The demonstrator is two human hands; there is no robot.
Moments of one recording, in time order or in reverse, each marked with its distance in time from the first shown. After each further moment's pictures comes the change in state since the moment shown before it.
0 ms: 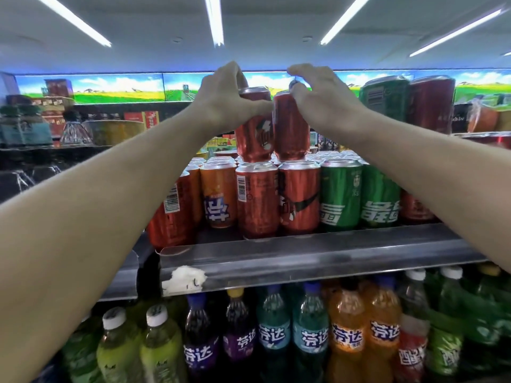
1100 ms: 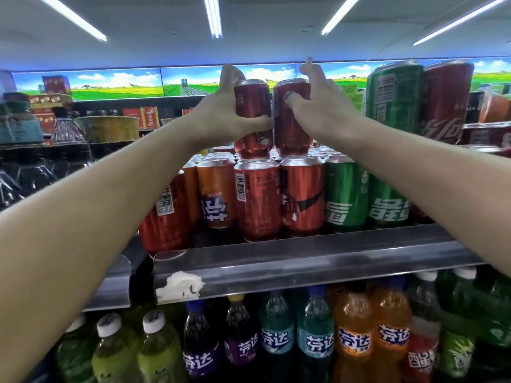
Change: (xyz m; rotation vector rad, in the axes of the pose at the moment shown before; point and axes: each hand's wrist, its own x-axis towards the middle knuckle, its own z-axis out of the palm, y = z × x) left_hand 0.003 -0.030 0.017 -0.079 -0.214 0.090; right_hand -0.003 0.011 0.020 0.093 0.010 0.091
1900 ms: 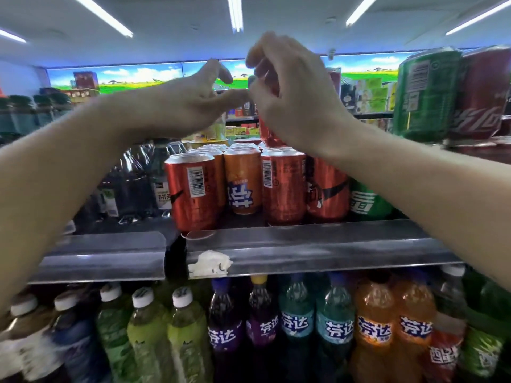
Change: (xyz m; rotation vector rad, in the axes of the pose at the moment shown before) left_hand -0.068 0.014 -0.072 0.332 -0.152 -0.163; right_hand -0.041 -0.066 0.032 -0.004 0.190 -0.559
